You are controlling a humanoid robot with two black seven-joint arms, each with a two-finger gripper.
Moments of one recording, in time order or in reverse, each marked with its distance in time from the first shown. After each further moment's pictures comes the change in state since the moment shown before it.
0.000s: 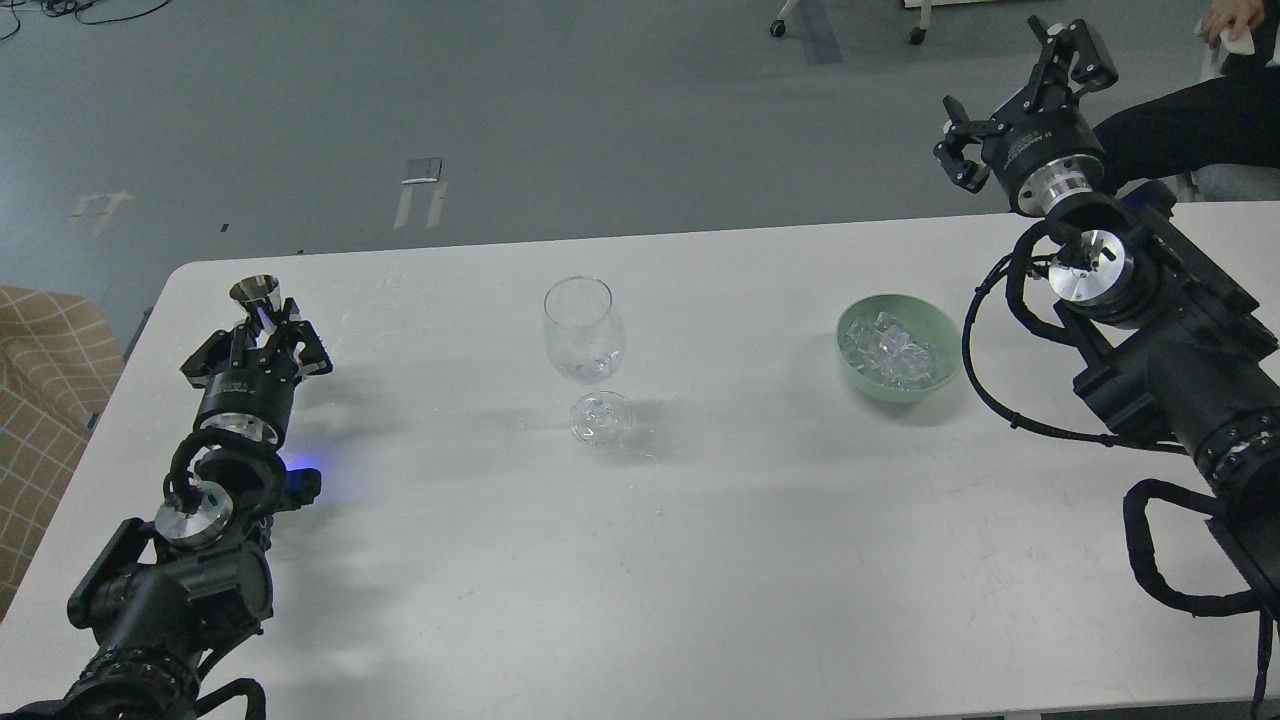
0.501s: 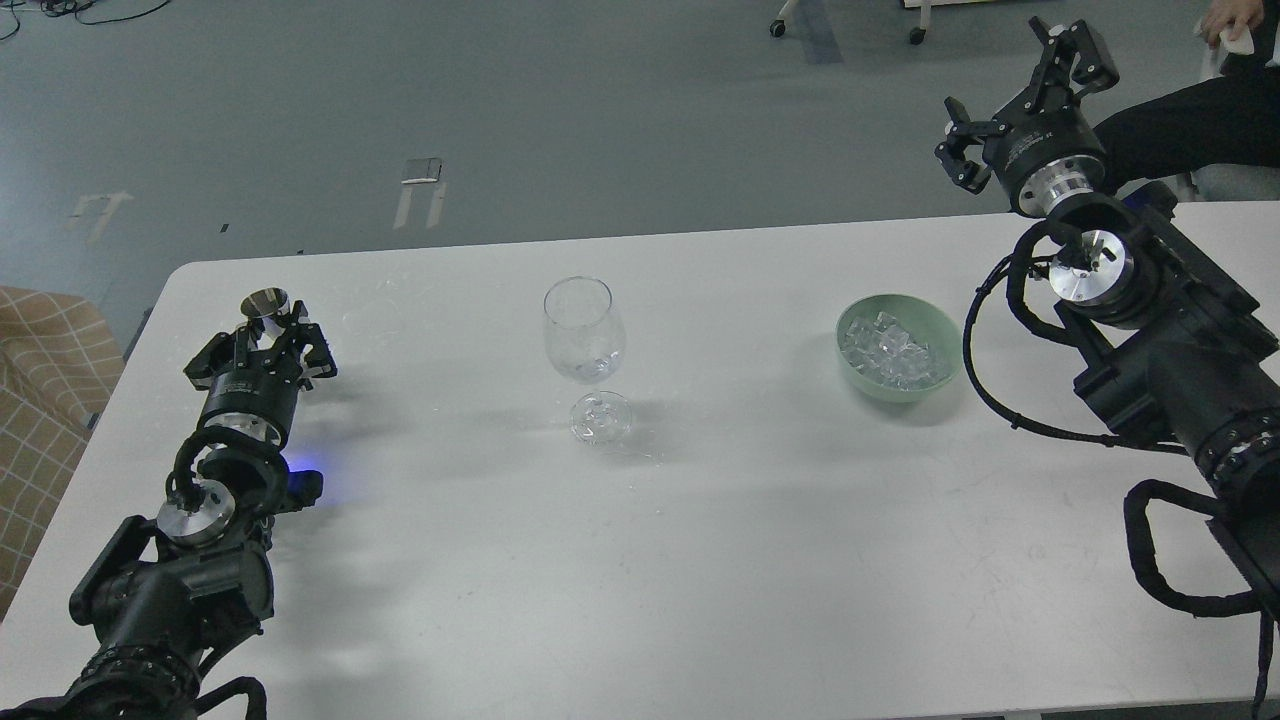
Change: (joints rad) left arm -0.007 -0.002 0.007 0.011 0.007 0.019 -0.002; right arm -0.002 -0.003 0.000 0.002 0.000 -0.003 0.000
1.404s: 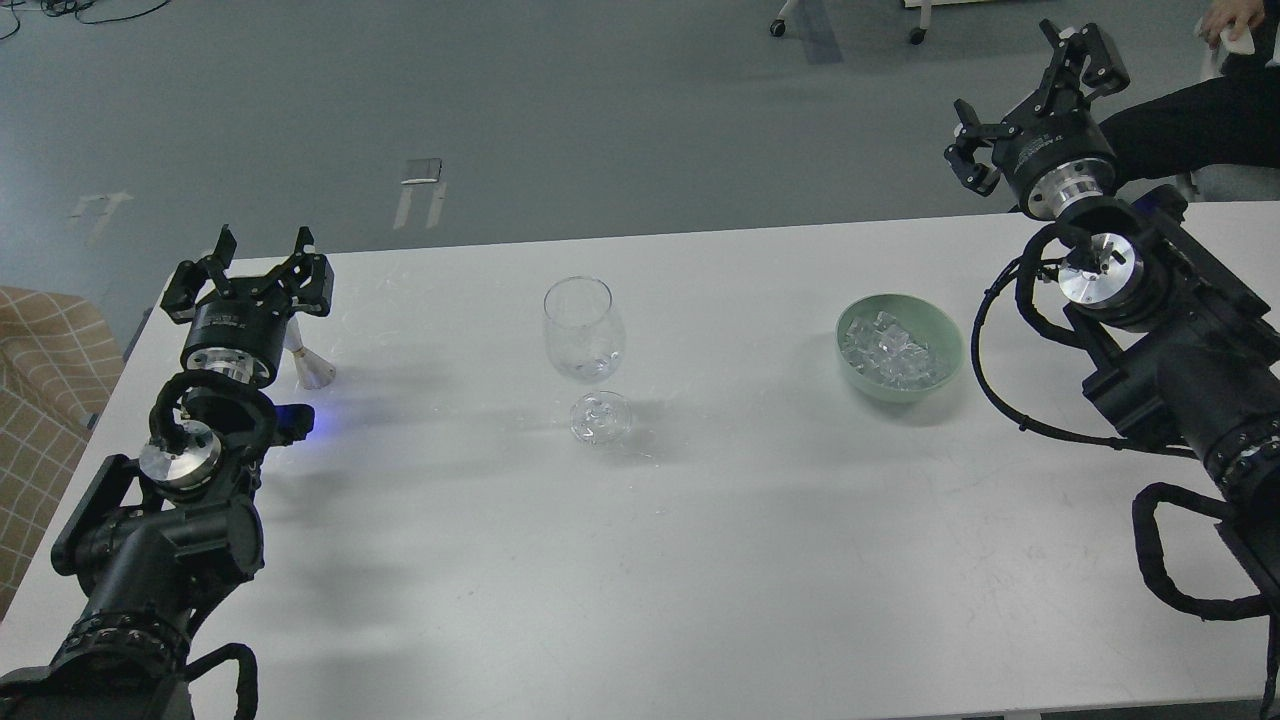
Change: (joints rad) left arm -0.051 0.043 0.019 -0.186 0.019 0.068 0.003; right arm -0.004 -0.033 0.004 0.015 0.003 0.005 0.001
